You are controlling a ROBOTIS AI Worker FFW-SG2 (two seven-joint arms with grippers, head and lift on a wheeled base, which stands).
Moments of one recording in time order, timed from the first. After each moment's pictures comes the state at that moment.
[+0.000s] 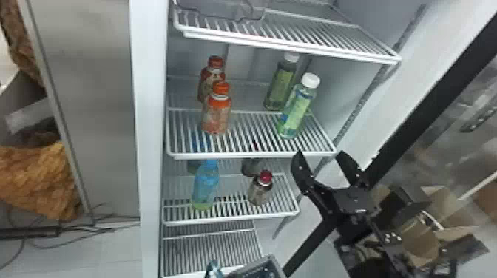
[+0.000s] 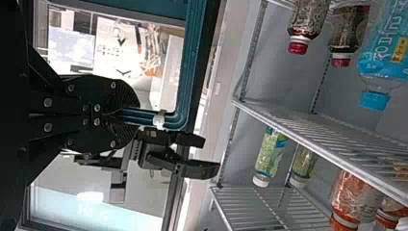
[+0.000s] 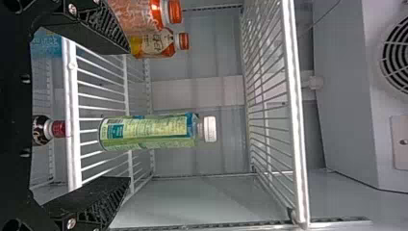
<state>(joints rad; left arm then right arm) 0.27 0.32 -0.57 -1.59 1.70 0.62 -0.53 0.51 -0.05 -0.25 -2.15 -0.23 0.02 0.22</state>
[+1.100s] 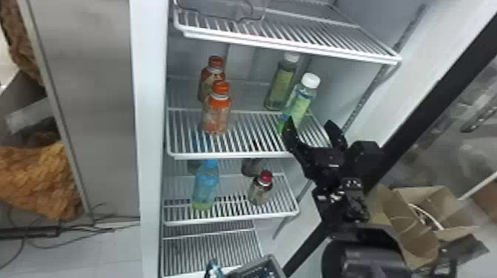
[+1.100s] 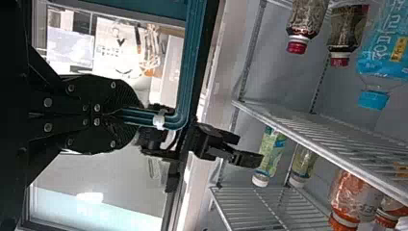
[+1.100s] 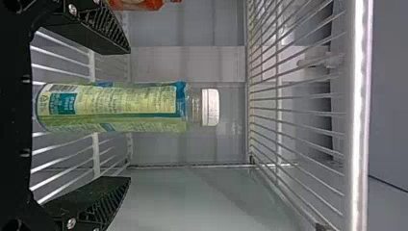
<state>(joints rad) 0.26 0.32 -0.57 -1.59 1.70 0.61 -0.52 0.12 -0.08 -0.22 -1.74 -0.14 -0.07 0.16</state>
